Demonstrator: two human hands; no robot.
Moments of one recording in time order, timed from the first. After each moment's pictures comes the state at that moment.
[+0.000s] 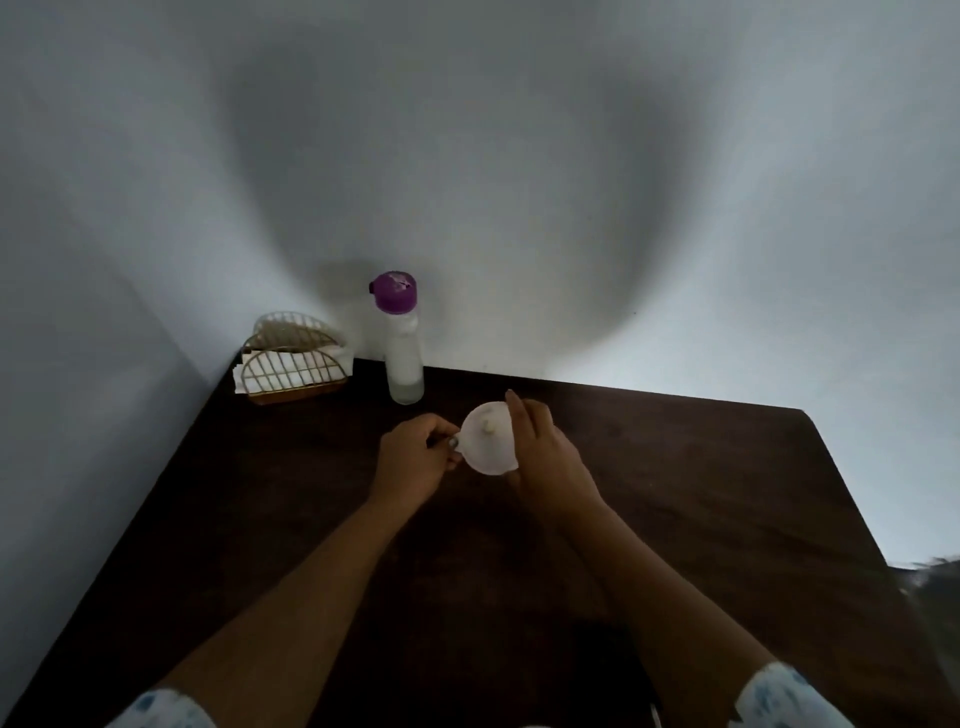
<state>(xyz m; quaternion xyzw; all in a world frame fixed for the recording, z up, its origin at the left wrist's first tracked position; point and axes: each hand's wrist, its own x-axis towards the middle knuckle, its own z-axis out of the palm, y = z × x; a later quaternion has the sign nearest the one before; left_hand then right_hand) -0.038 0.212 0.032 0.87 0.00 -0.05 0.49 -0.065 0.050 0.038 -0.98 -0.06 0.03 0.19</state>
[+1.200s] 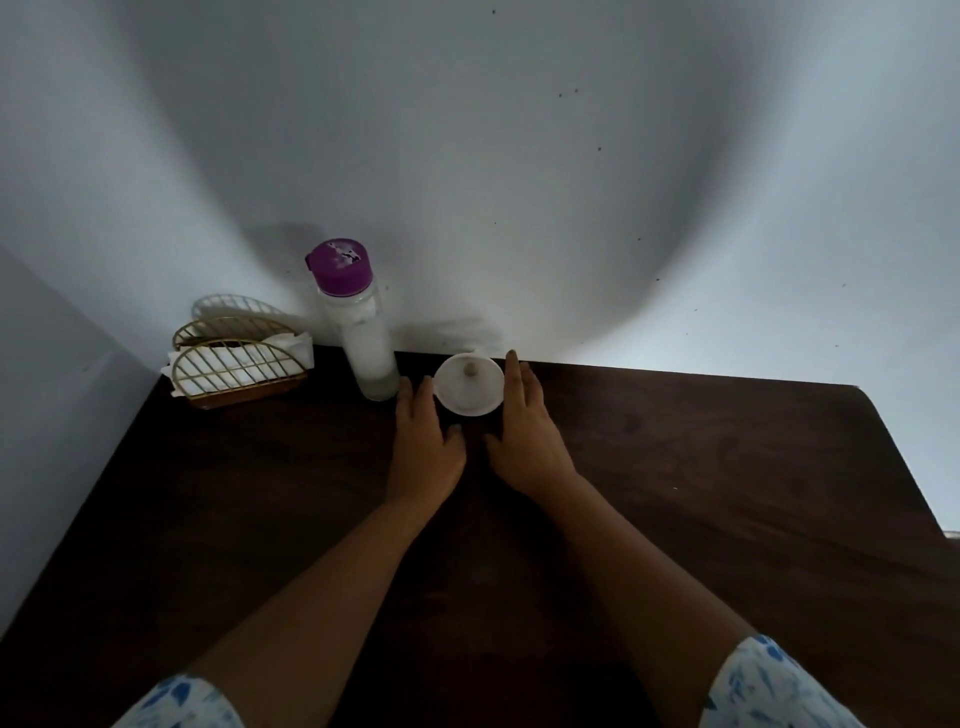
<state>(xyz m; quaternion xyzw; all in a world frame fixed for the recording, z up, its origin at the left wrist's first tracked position) 0.010 0.165 -0.032 0.89 0.04 -0.04 0.45 0.006 0.041 -0.030 -0.94 0.02 0.04 0.35</state>
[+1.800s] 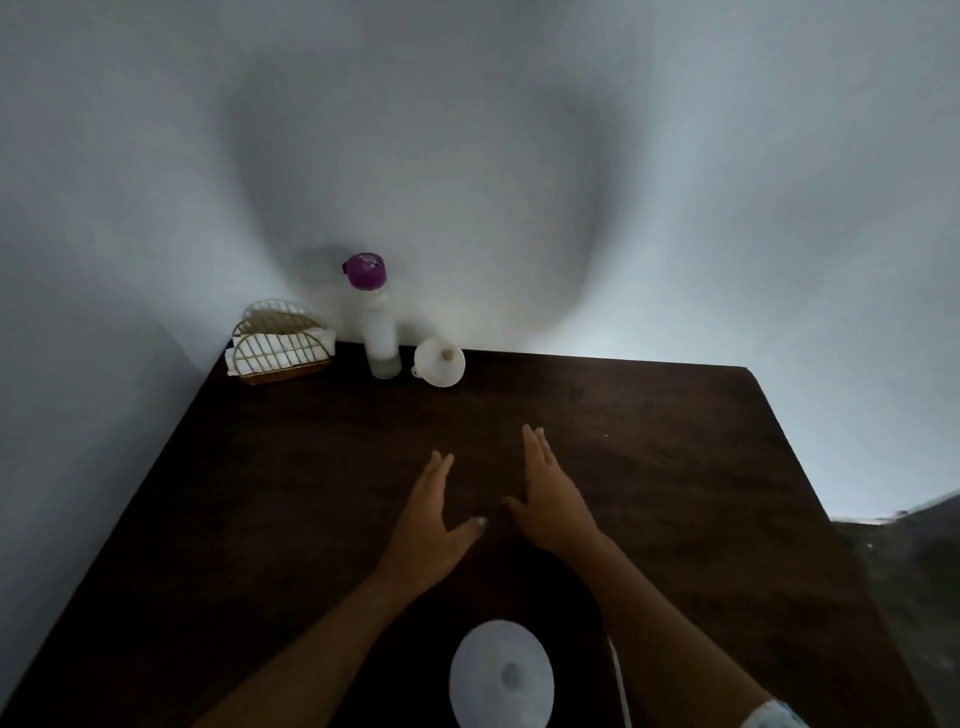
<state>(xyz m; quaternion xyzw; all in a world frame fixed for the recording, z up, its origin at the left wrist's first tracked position) -0.170 0.194 0.016 0.85 -0.05 -0.16 0.50 -0.165 0.025 0.022 -0.94 0.06 0.12 0.32</state>
